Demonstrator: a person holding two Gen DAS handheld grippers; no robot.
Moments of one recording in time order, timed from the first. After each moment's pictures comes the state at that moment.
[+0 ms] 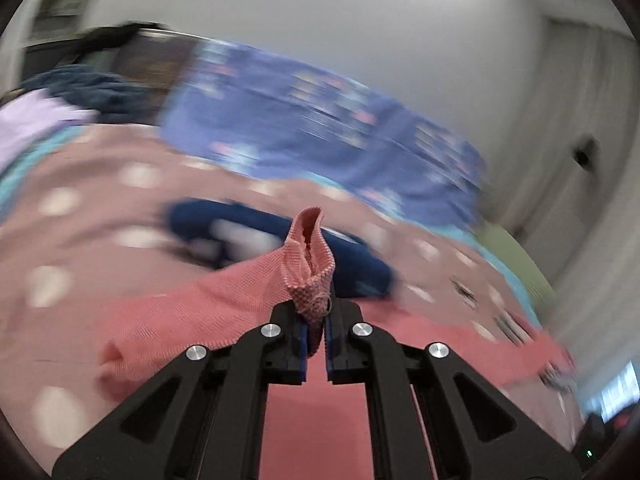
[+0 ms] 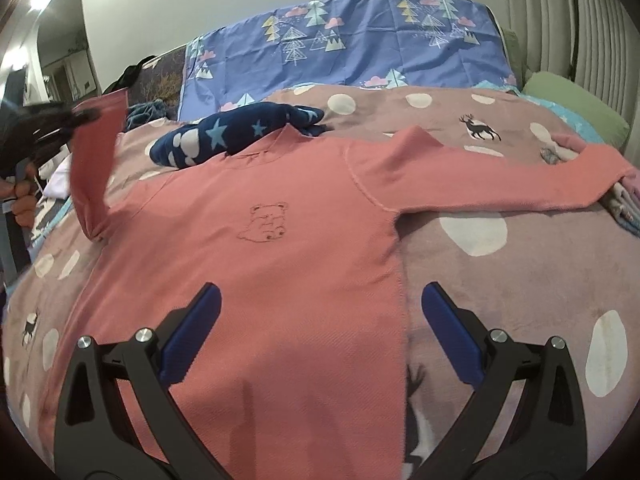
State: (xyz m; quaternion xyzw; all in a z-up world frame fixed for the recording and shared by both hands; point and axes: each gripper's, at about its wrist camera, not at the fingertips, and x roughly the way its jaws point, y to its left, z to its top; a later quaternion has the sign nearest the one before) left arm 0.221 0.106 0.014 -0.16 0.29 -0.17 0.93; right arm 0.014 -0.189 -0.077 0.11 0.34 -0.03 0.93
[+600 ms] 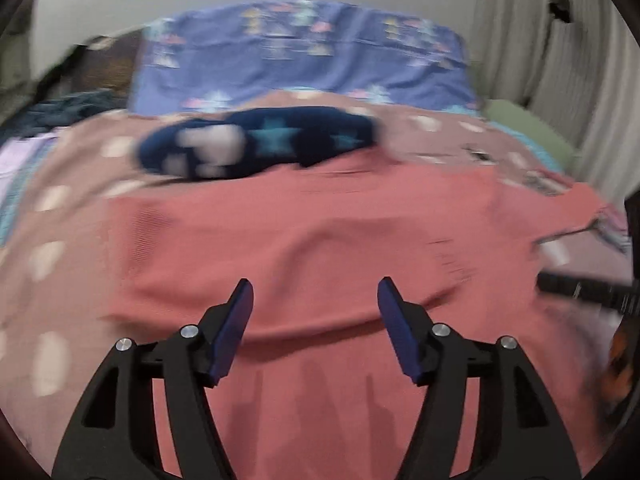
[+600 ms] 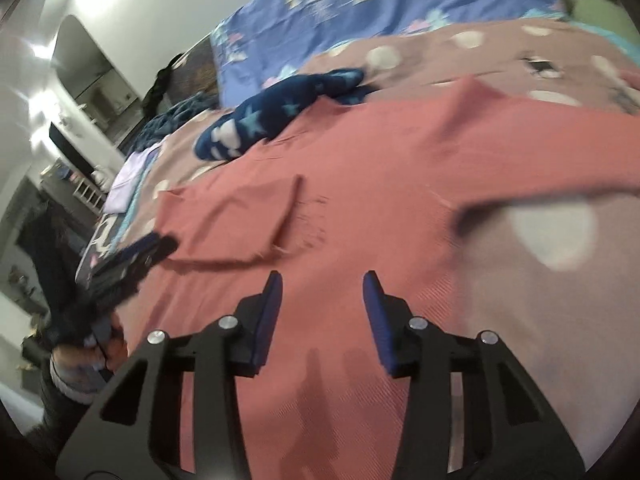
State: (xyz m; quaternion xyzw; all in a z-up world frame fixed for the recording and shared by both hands) left arm 0.136 0.091 -0.072 0.03 0.36 -0.13 0.92; right arm 0.078 -0.210 -0.084 0.22 0.41 0.12 0.88
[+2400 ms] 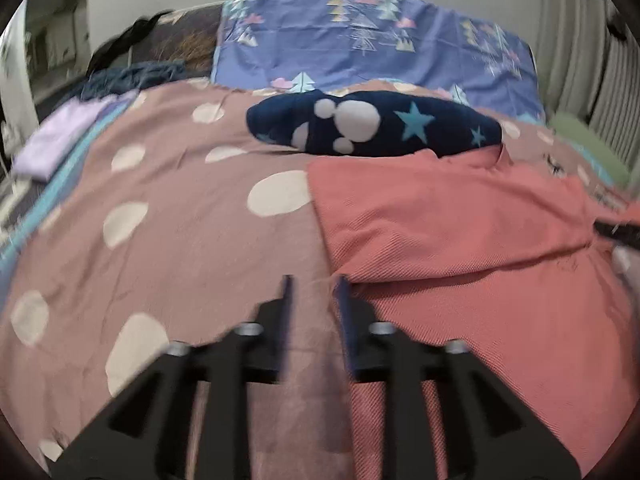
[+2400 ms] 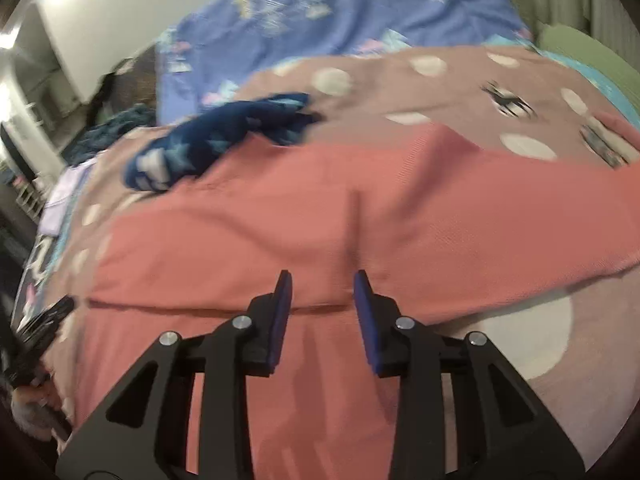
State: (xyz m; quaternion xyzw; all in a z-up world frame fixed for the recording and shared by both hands) left arm 0.161 0.180 -0.087 0.03 0.38 -0.05 0.92; right arm 0.129 -0.212 -0.078 0.16 0.39 0.01 0.91
